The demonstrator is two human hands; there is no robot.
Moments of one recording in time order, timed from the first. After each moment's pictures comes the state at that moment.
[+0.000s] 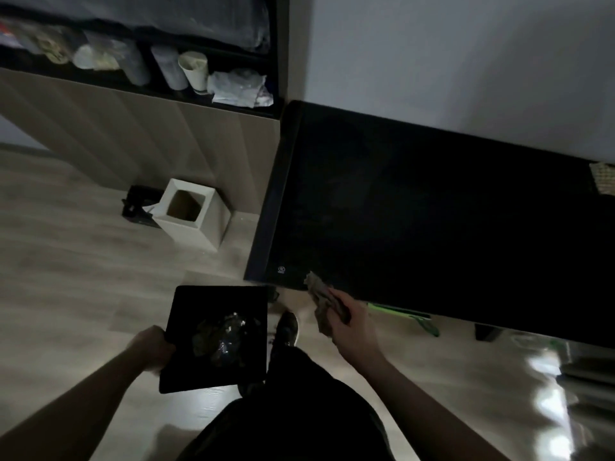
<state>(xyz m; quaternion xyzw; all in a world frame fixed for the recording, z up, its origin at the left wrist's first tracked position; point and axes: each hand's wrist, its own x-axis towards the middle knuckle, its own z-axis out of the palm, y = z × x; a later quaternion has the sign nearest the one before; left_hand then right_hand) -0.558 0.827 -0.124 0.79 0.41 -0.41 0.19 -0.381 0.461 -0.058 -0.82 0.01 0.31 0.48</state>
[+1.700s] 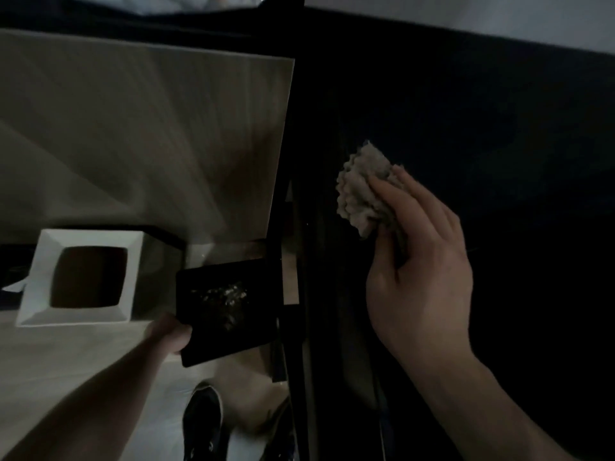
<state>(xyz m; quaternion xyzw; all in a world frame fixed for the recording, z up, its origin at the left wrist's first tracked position) -0.234 1.035 -0.596 0.80 0.37 -0.41 0.22 -0.126 0.721 -0.217 -0.95 -0.03 -0.07 0.30</state>
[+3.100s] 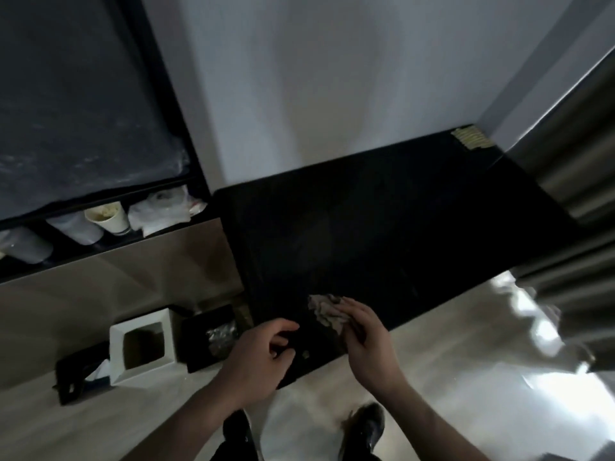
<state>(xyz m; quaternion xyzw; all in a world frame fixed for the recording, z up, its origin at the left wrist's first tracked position) -0.323 0.825 0.041 0.84 -0.03 -0.29 0.45 -0.352 0.601 0.017 -0.86 0.12 0.01 0.50</state>
